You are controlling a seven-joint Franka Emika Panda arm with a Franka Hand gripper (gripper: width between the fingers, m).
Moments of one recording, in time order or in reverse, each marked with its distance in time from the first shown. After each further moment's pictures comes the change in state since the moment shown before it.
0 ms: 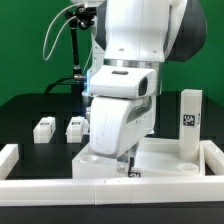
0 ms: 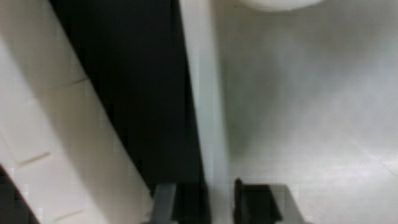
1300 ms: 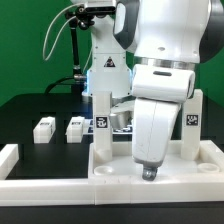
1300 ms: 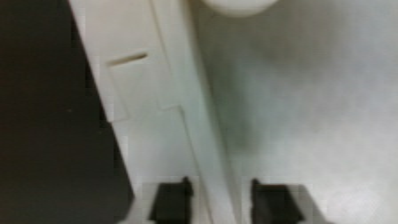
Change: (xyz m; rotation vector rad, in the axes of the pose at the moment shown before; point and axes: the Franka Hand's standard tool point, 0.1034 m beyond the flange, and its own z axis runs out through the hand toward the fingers) arm 0.041 0.015 -0.003 -0.006 -0.049 -0.145
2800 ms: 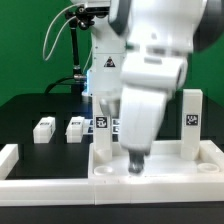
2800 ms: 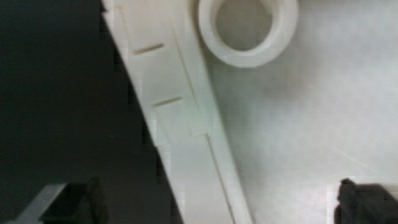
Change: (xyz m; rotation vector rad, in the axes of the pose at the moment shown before) arm -0.029 0.014 -0.046 0.051 -0.042 0.044
